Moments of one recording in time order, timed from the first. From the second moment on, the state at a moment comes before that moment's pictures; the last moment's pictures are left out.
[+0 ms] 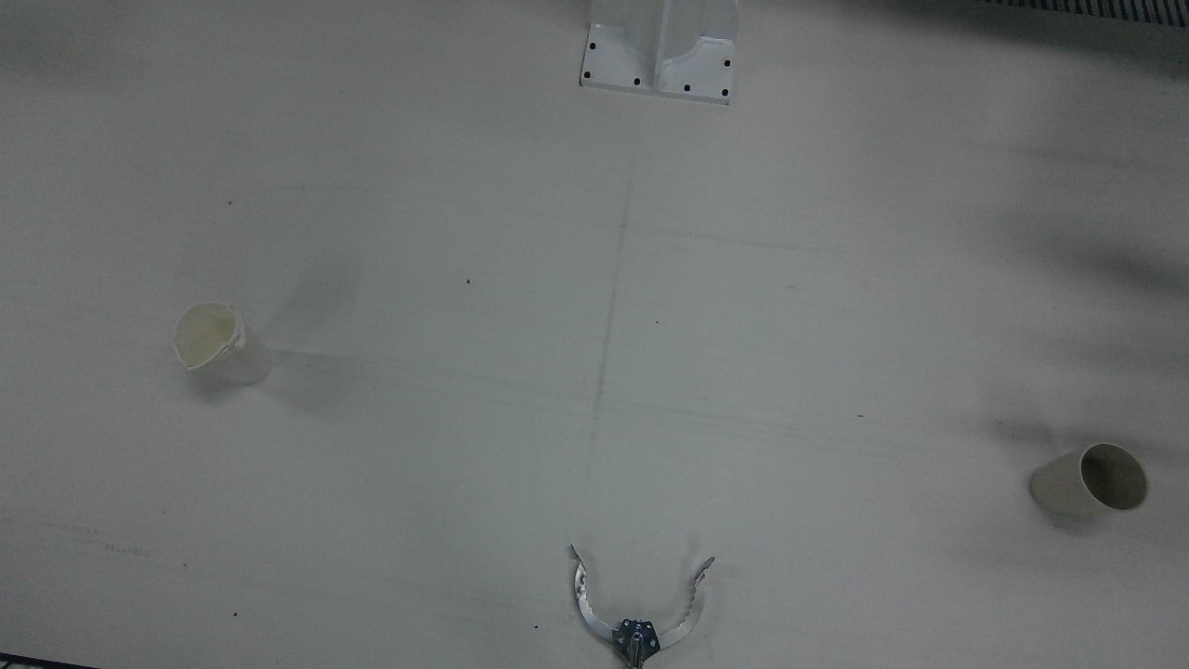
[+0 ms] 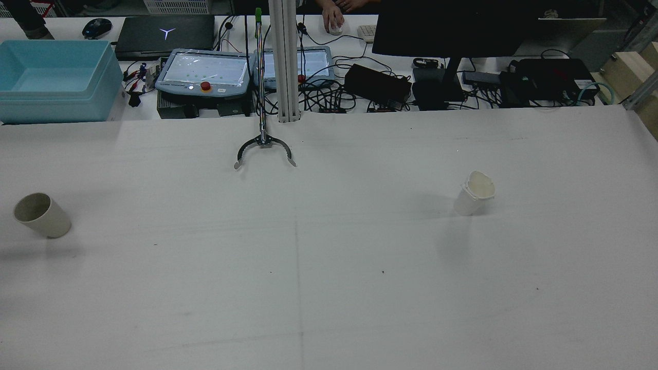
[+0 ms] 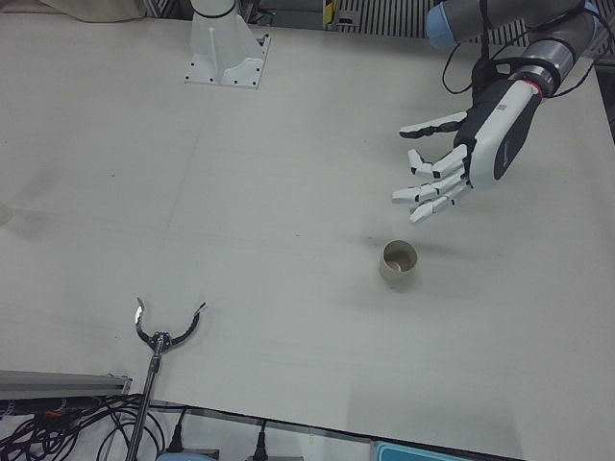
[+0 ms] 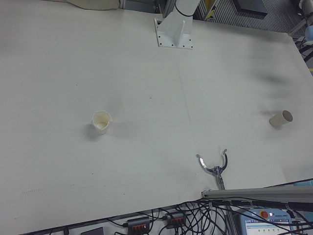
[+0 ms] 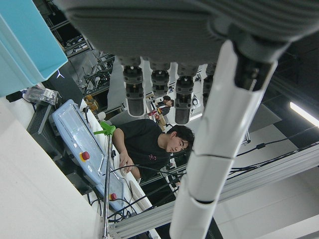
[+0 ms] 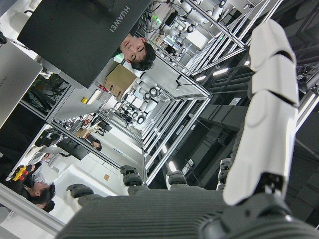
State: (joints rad) left arm -1.32 -1.45 -2.03 0.03 1.74 0.44; right arm 1.79 -1.83 2.18 -3.40 -1.66 -0.58
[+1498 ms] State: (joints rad) left arm -1.13 -1.49 -1.46 -0.33 1.57 0.59; right arm 1.80 -1.84 2.16 -3.41 -1.66 -0.59
